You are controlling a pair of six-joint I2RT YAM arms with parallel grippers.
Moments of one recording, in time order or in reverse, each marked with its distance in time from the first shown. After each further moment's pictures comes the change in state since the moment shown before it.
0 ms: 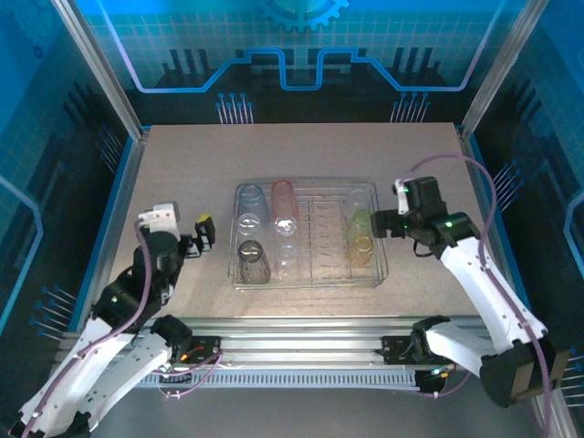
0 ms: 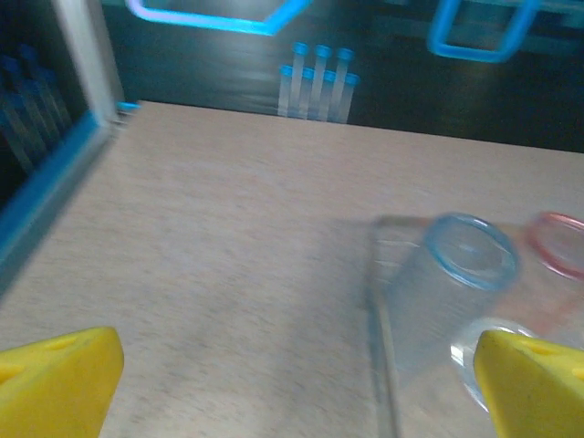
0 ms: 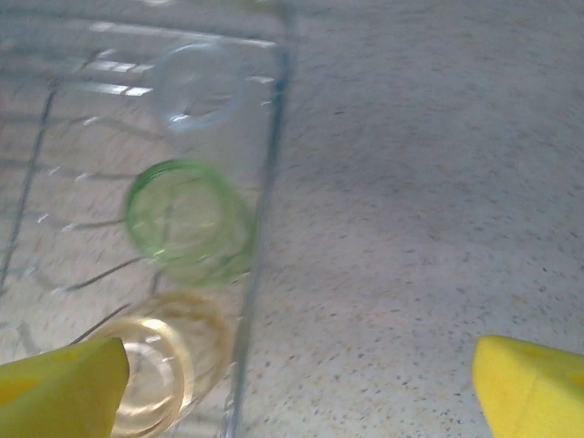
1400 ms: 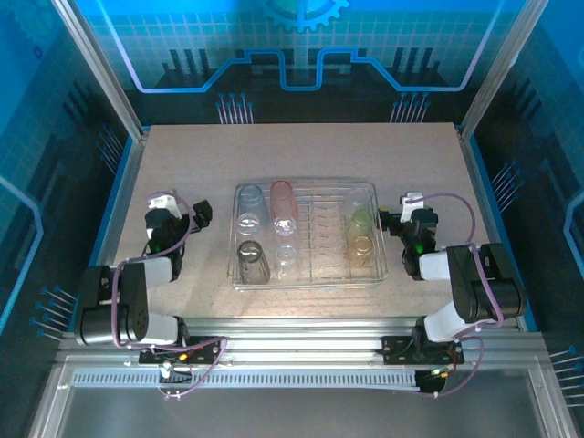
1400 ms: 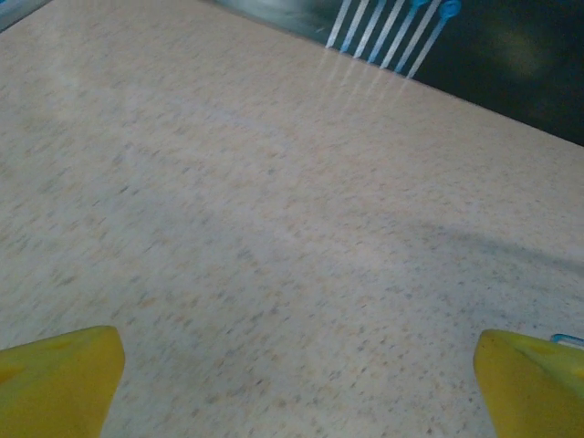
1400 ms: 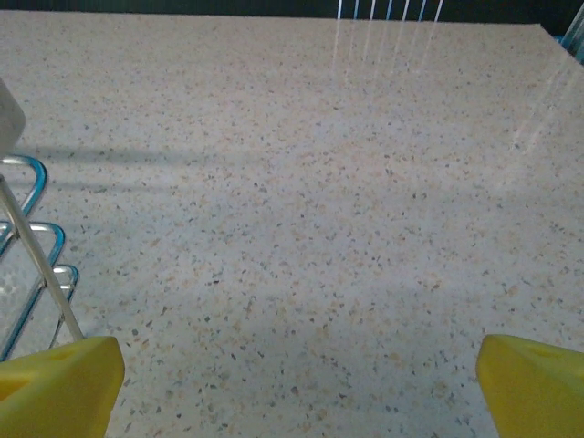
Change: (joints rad) left arm 0.650 0.890 -0.375 1.302 0.732 0.051; right arm -0.167 0.492 -0.603 1.608 0.002 -0.136
